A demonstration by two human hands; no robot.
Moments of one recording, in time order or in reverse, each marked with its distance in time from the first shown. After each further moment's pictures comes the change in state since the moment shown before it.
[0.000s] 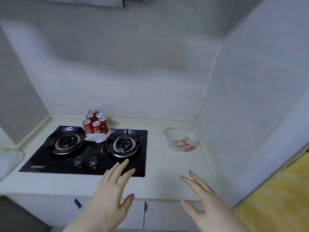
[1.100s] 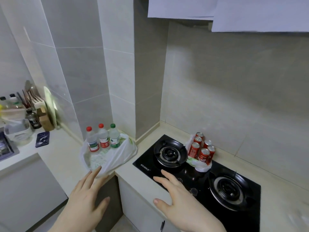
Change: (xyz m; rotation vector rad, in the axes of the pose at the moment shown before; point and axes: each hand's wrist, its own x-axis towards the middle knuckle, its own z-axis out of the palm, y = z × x) left_hand -0.204 -0.314 -0.172 0.121 0.280 -0.850; right_hand 0.205 -0.388 0.199 -0.047 -0.470 -0.661
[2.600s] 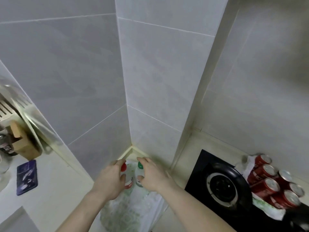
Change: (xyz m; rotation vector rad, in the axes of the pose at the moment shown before) left_hand 0.460 -0.222 0.028 -0.020 -0.274 -0.071; right_hand 0.569 -0.063 0.078 -0.117 -0.087 0.133
